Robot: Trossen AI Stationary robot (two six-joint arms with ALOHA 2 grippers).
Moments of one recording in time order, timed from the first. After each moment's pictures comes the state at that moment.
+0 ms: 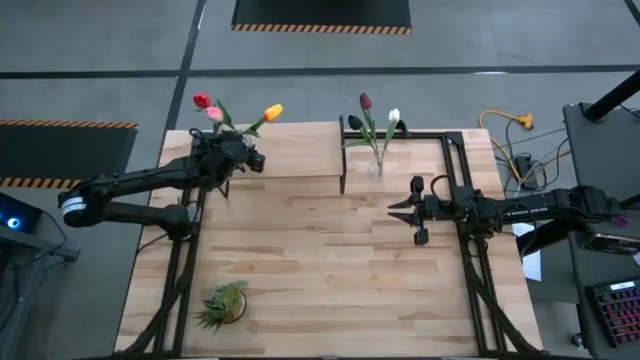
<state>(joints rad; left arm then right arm) 0.42 0.99 0.73 -0.43 -0.77 -0.45 -0.08 0.70 0.02 0.66 -0.08 -0.06</state>
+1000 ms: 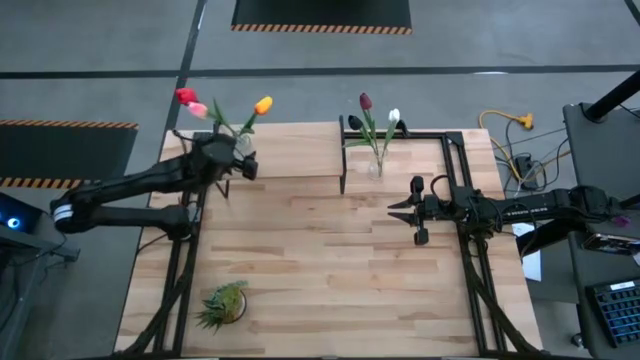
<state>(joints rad) 0.38 0.85 0.74 -0.50 -0.66 -0.40 -0.08 0.70 0.02 0.66 -0.08 -0.06</state>
